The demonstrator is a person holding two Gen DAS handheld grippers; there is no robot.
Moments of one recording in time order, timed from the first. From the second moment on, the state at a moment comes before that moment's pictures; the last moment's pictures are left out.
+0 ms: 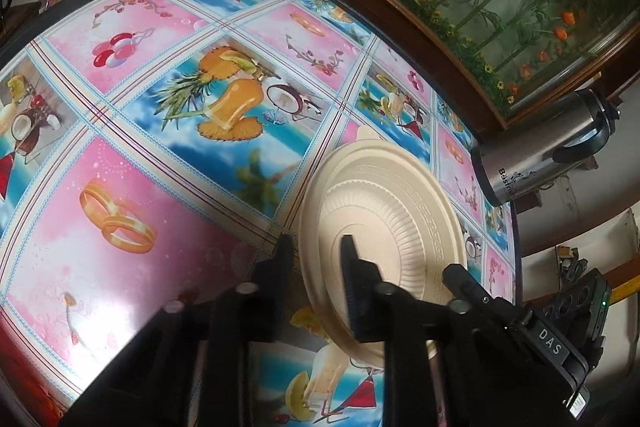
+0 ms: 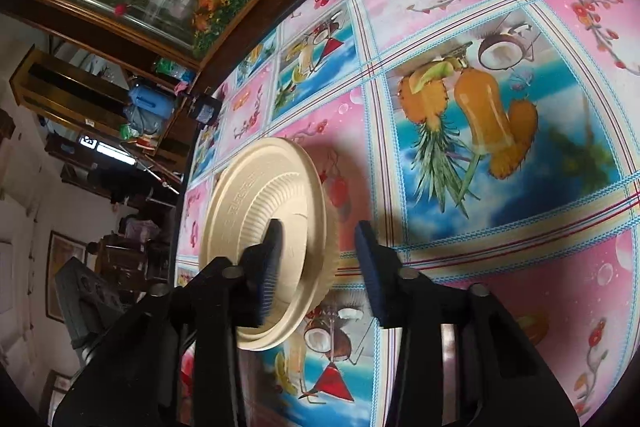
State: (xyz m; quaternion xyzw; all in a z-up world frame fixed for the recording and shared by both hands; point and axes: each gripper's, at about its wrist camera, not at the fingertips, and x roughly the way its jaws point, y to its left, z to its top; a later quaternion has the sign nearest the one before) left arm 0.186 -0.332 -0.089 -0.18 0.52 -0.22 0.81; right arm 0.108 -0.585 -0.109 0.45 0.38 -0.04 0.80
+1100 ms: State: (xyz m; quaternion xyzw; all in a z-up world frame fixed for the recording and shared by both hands) left arm 0.104 -0.353 -0.045 -0.05 0.48 -0.27 0.84; right arm -0.003 -0.579 -0.069 0.46 0.33 -0.08 0.82
